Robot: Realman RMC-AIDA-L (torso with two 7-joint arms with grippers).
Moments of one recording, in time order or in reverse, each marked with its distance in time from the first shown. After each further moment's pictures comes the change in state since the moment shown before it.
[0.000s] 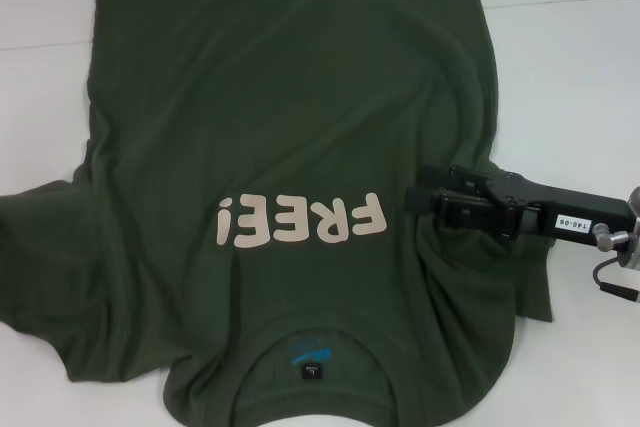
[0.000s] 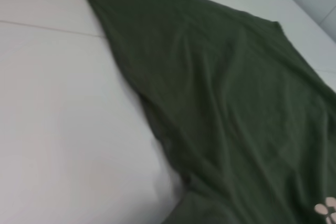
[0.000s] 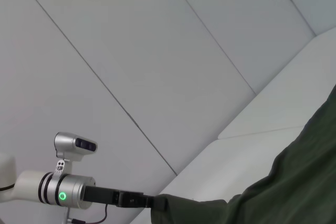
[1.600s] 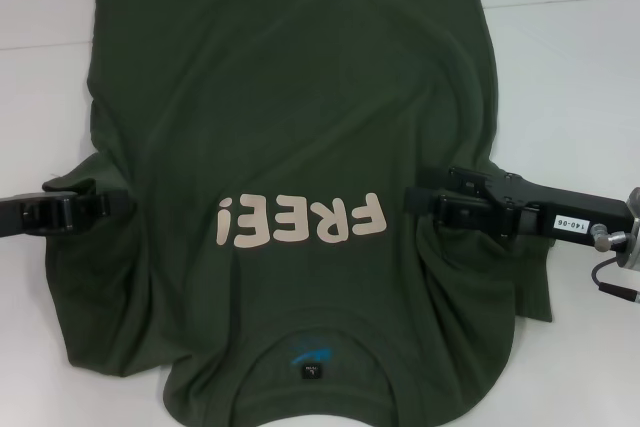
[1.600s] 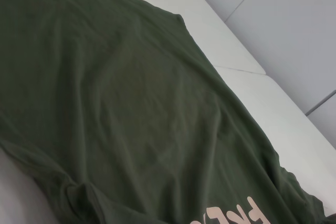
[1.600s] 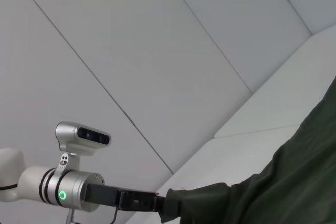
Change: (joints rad) left arm -0.072 -0.169 0.019 -0.079 -0.002 0.089 -0.052; right arm 0.000 0.001 0.000 0.000 -0.003 0.010 -0.003
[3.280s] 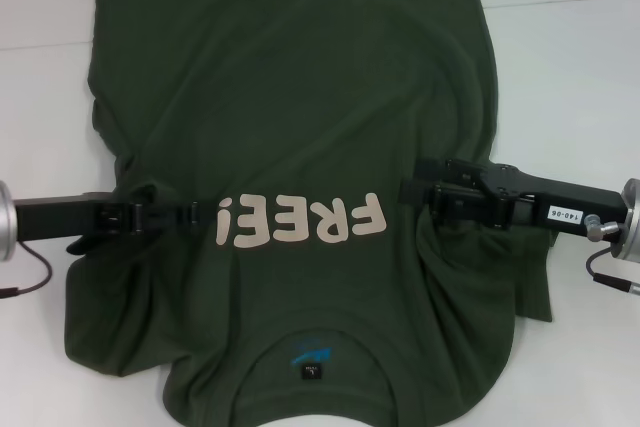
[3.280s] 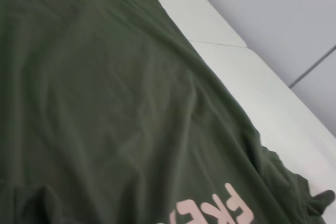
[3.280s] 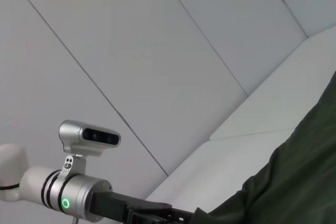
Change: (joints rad) left arm -0.038 -0.053 0.128 0.015 -0.005 -0.078 -0.004; right arm 0.016 0.001 0.003 0.000 0.001 0.022 0.003
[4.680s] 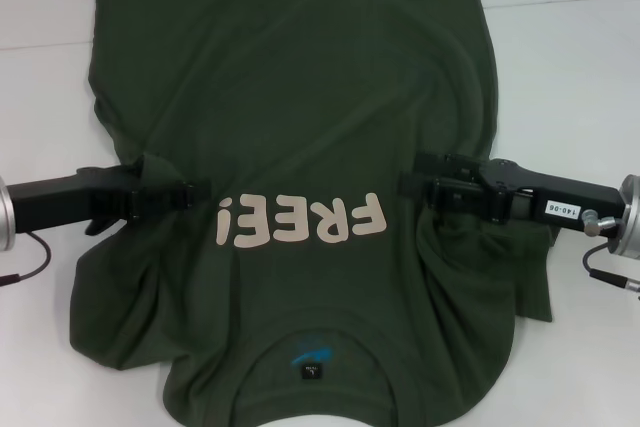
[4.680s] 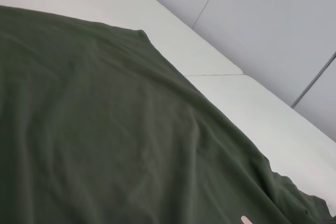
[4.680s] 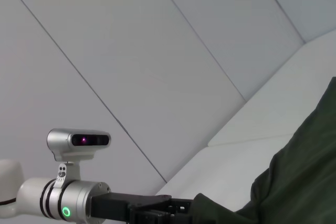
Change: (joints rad) left arm 0.031 -0.010 0.003 0.005 -0.094 -0.065 0.180; right arm 0.005 0.007 0.017 0.000 0.002 0.006 0.000
